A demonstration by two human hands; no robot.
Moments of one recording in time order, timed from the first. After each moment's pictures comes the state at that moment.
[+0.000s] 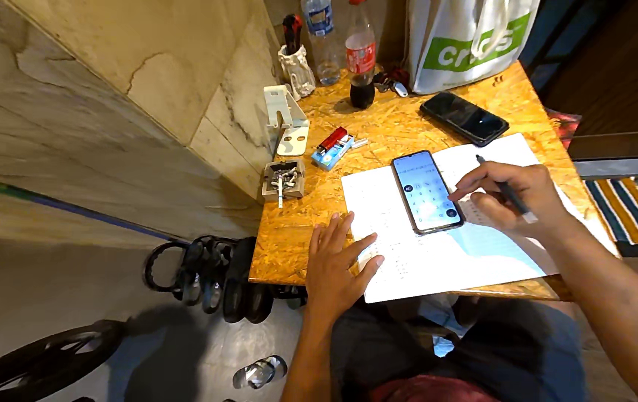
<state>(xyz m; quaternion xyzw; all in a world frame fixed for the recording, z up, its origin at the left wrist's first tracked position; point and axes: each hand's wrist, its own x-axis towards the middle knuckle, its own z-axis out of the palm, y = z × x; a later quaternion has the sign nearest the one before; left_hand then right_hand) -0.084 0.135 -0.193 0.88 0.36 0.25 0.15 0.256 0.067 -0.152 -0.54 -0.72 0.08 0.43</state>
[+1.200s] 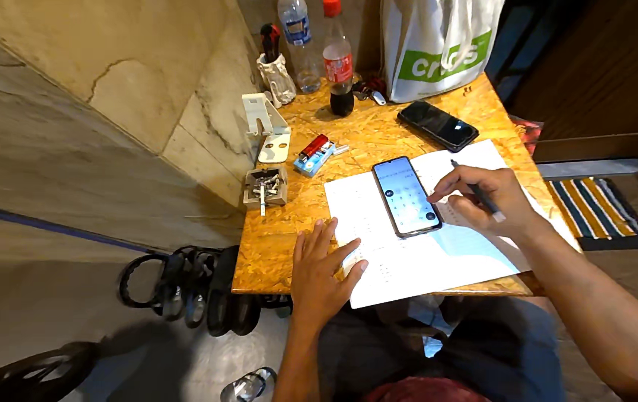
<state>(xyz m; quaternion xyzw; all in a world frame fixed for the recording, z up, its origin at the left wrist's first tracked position) -0.084 0.136 -0.194 0.89 0.36 0.24 0.15 0.261 0.066 -0.150 -0.55 -0.72 0.08 0.41</state>
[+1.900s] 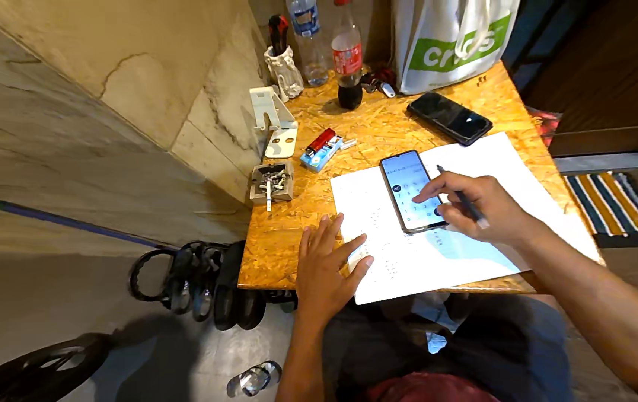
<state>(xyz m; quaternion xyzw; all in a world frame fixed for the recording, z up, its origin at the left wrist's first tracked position) -0.084 0.136 -0.194 0.89 0.36 0.24 0.15 0.236 0.073 -0.155 -0.55 -0.74 0.12 0.38</state>
